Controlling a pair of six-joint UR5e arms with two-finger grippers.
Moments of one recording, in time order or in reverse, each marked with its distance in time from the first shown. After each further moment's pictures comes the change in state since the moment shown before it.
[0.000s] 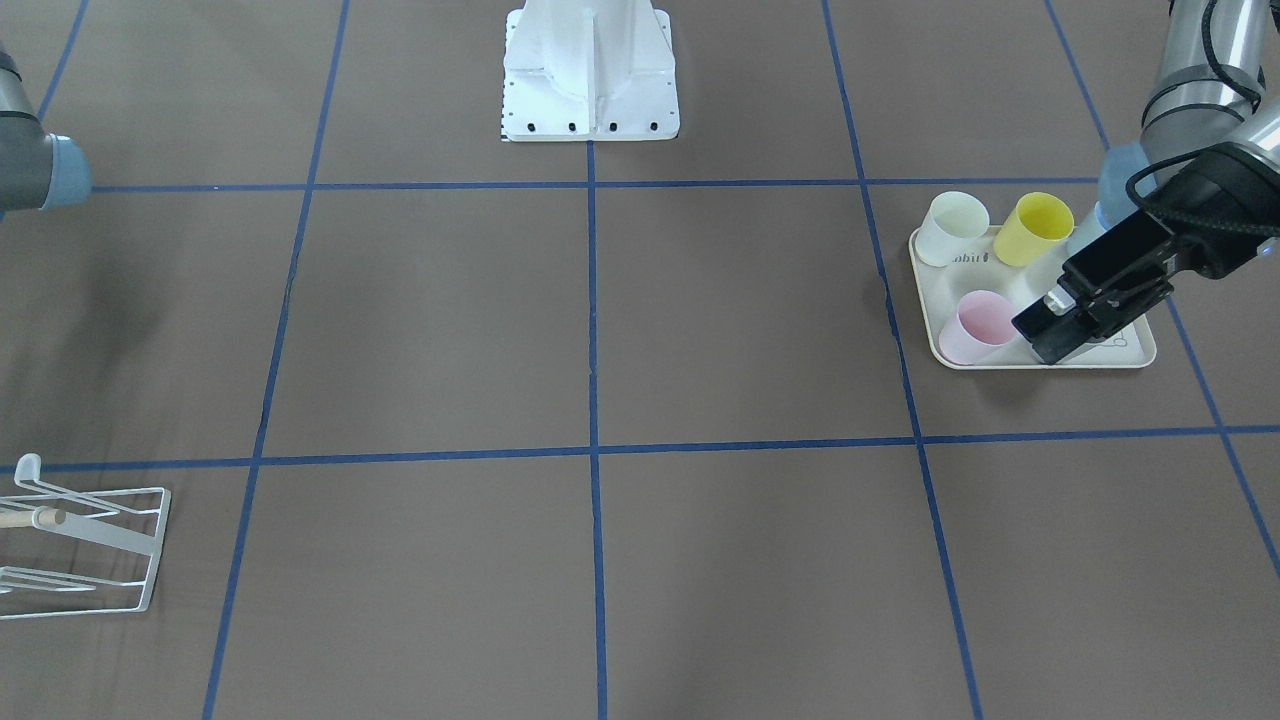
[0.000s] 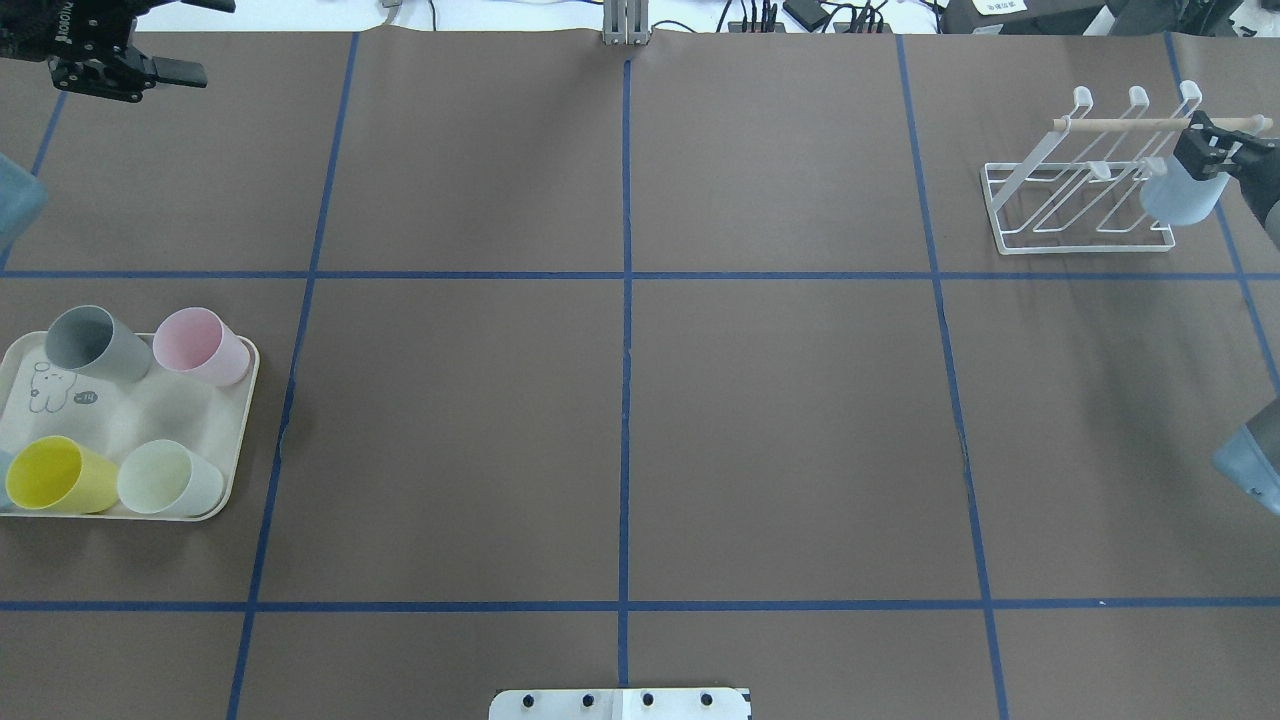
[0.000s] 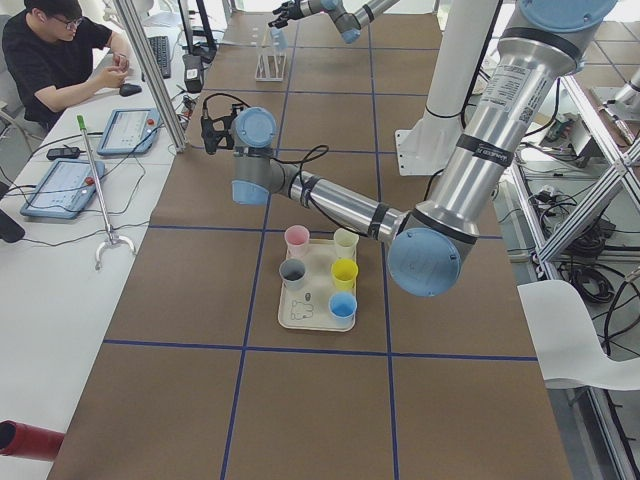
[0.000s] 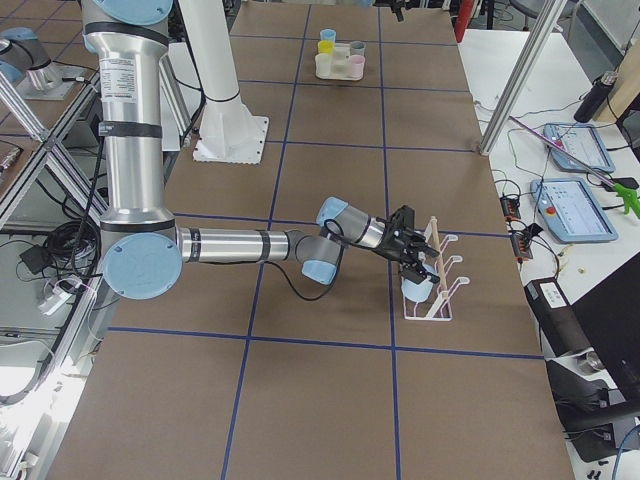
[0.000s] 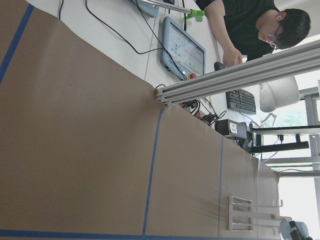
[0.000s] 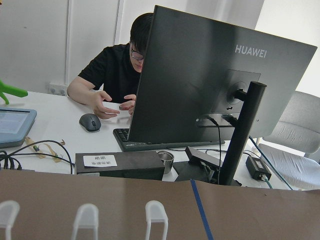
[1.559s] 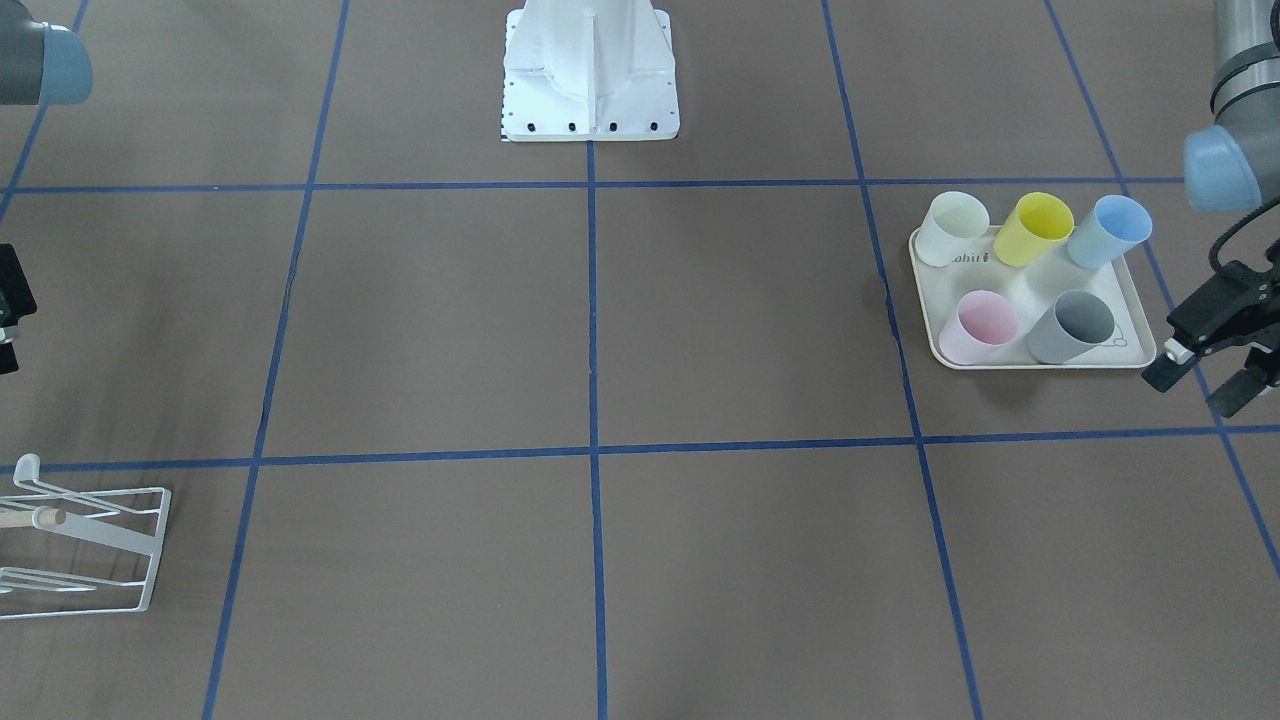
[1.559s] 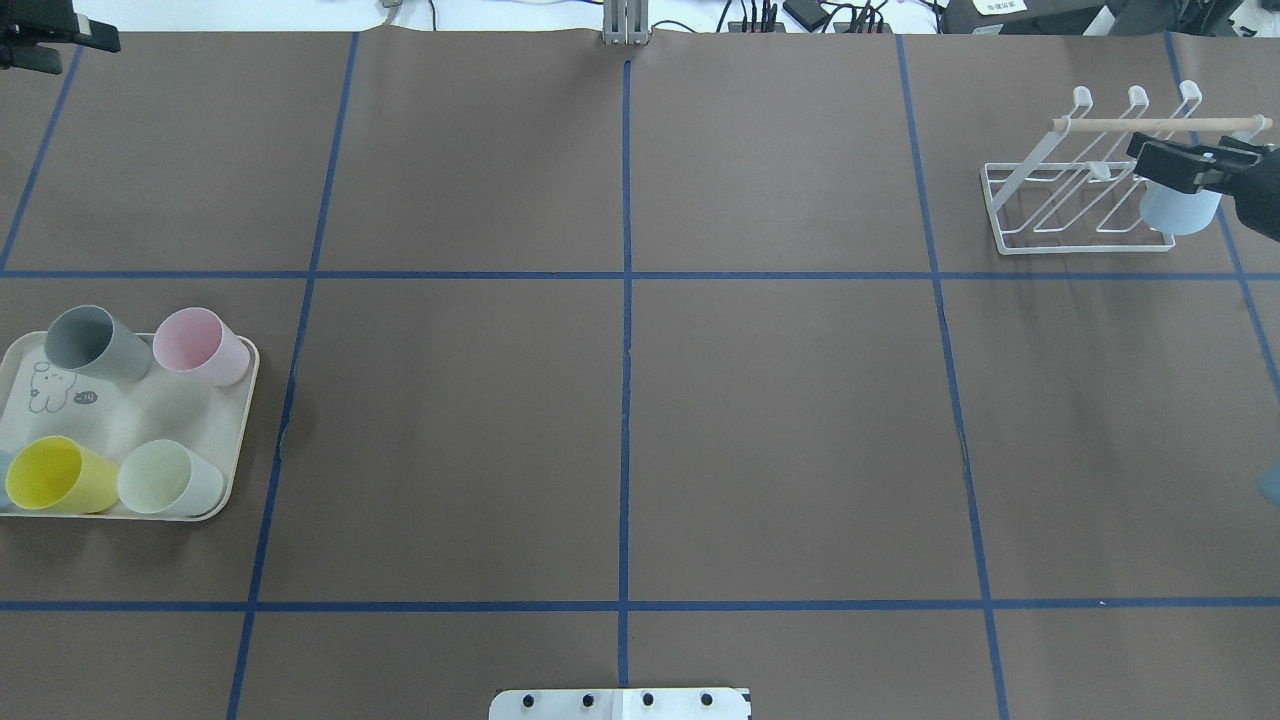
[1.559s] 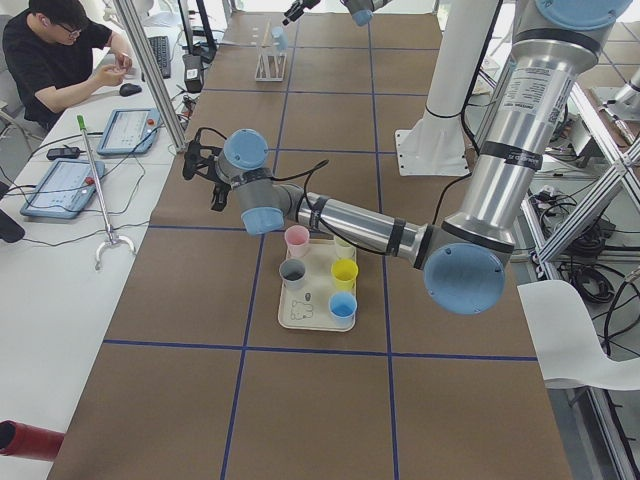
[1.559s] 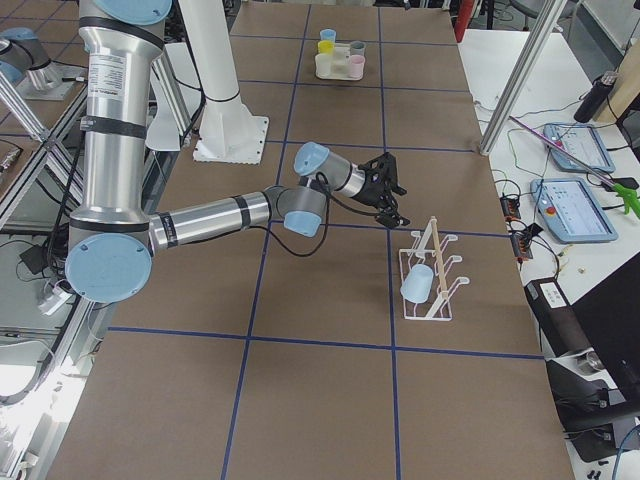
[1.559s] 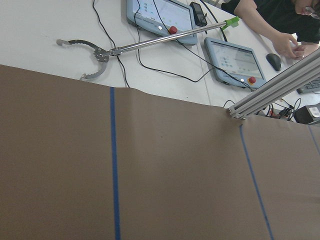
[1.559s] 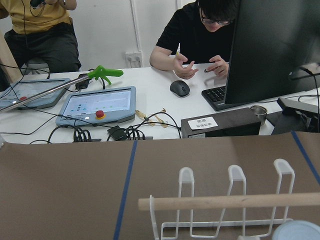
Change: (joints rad) left arm -0.095 0.137 -0.027 0.351 0.093 0.793; right arm 0.004 -0.101 0.415 -0.193 0.398 0.200
